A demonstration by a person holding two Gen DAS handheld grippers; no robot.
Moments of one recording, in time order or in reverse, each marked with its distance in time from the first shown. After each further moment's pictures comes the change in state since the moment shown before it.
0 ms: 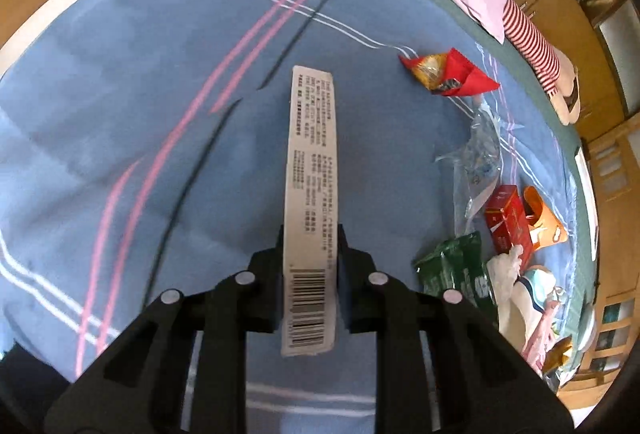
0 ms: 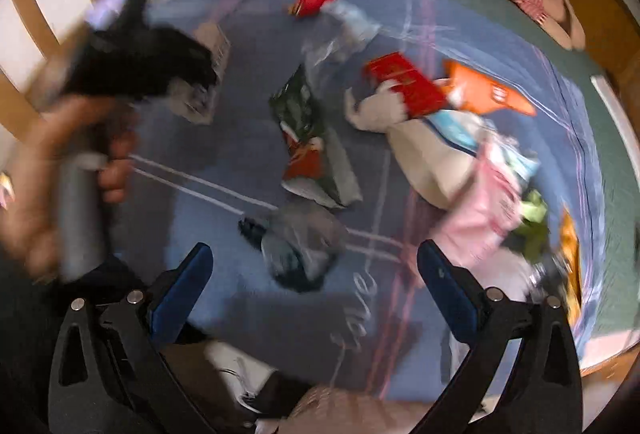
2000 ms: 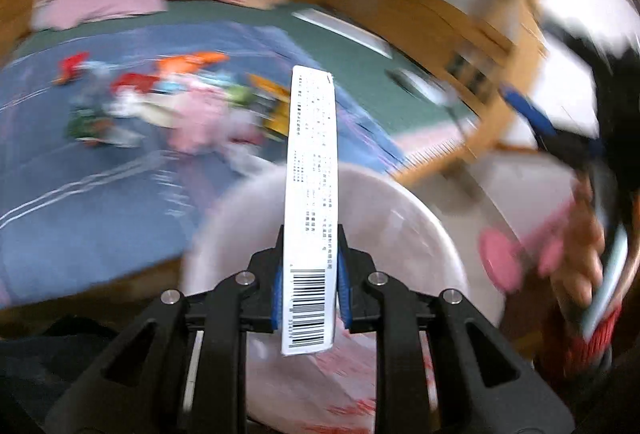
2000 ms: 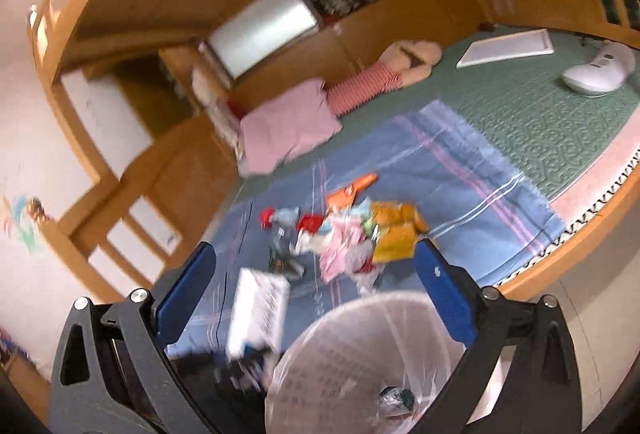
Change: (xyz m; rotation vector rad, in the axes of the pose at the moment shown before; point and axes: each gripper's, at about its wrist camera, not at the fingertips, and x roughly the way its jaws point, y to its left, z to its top) left arm -0.211 -0.110 -0.345 0.882 -0.008 -0.569; right arm -0.256 -0.170 -0.277 0.704 -0.811 0.231
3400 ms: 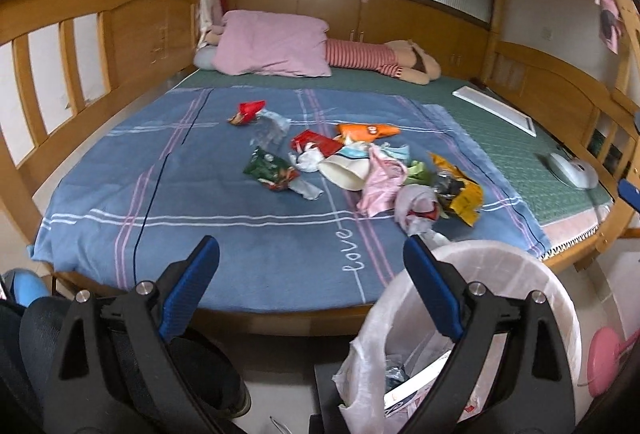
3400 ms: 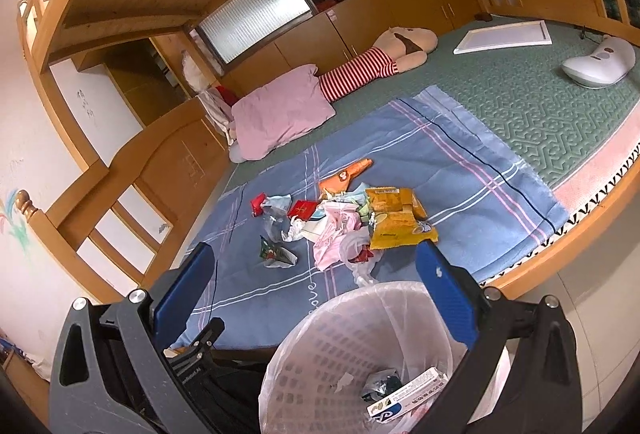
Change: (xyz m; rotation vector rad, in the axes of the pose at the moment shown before) left arm -0.046 0.055 -0.005 -0.210 -0.302 0.615; right arm 0.027 0.003 -0.011 -0.010 0.072 -0.025
